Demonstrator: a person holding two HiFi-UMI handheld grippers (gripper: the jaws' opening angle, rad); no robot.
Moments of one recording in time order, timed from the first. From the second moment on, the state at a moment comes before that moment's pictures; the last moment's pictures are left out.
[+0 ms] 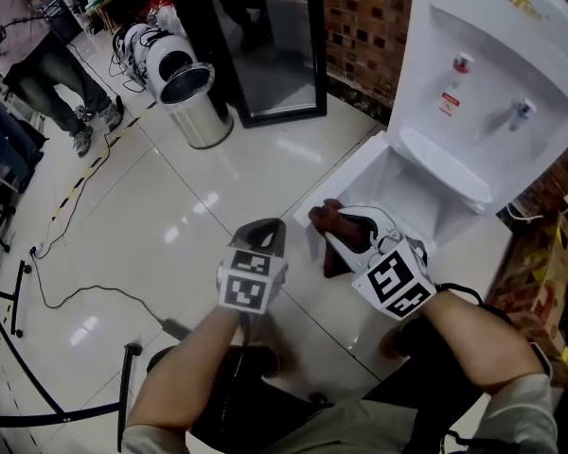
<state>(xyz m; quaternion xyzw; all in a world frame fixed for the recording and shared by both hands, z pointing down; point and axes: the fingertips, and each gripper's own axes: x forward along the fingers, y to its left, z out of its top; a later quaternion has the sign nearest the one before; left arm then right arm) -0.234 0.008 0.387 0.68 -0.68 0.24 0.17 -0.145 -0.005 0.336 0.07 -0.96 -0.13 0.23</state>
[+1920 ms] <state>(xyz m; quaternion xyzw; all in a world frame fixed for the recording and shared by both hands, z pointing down) -0.270 -0.031 0.413 0.64 -0.70 0.20 0.25 -0.166 -0.109 0.425 0.12 -0.95 -0.01 0.28</state>
